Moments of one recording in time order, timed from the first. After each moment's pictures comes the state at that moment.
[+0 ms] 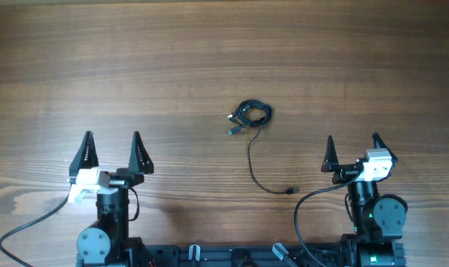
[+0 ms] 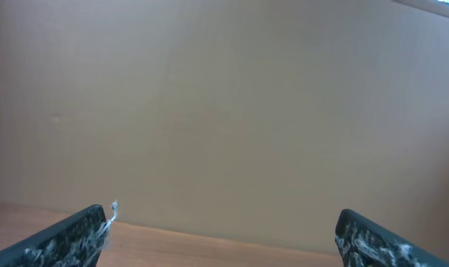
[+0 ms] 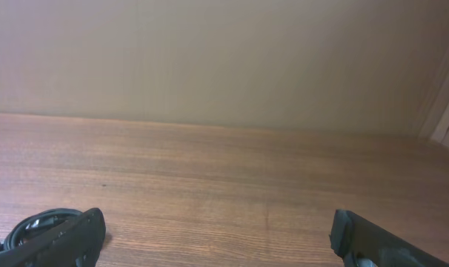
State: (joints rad) left arm 0.01 0.01 0.01 0.39 0.01 -0.22; right arm -0.01 0.02 0.01 0.00 -0.04 -0.05
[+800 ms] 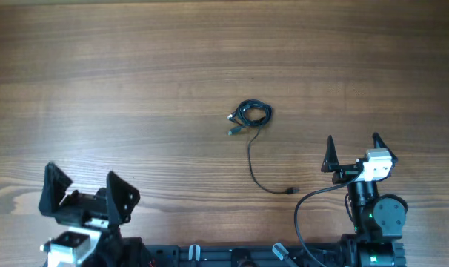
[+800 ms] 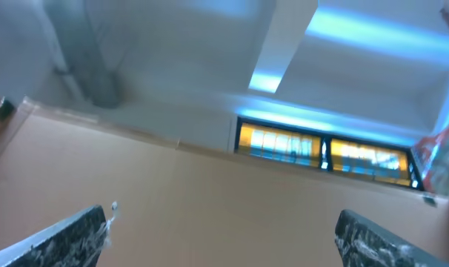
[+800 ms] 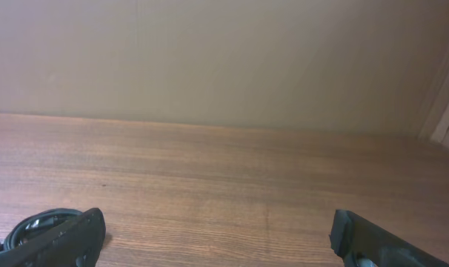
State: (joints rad) left arm 0.01 0.01 0.01 1.02 0.01 -0.23; right arm -0.01 0.02 0.01 0.00 -0.04 -0.05
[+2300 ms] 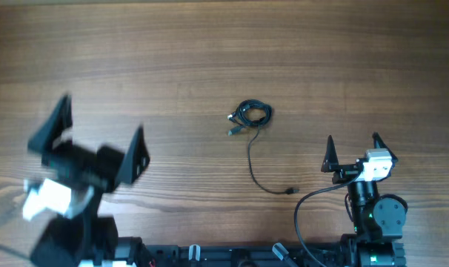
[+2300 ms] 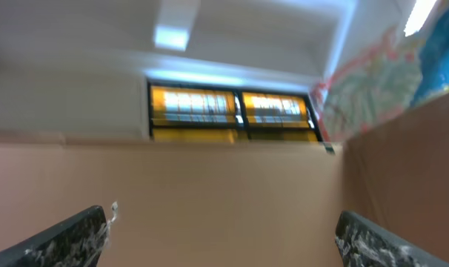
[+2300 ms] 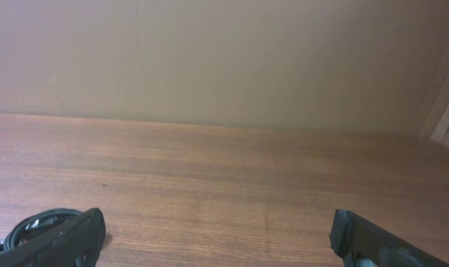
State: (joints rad) left arm 0.01 0.59 0.54 0.95 0.42 -0.23; right arm -0.01 0.02 0.01 0.00 -0.04 -0.05
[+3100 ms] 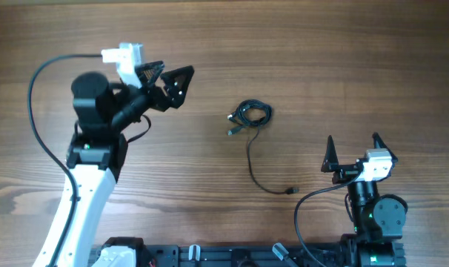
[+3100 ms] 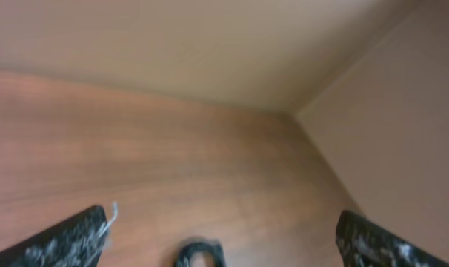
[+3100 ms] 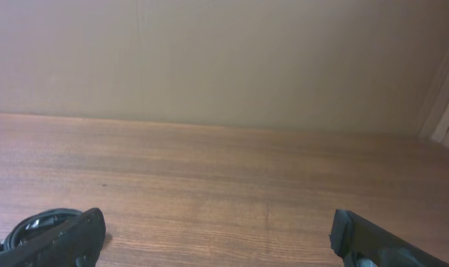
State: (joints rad) left arm -0.06 1.19 0.86 0.05 0.63 -0.43; right arm -0.01 0.02 0.01 0.00 -0.04 -0.05
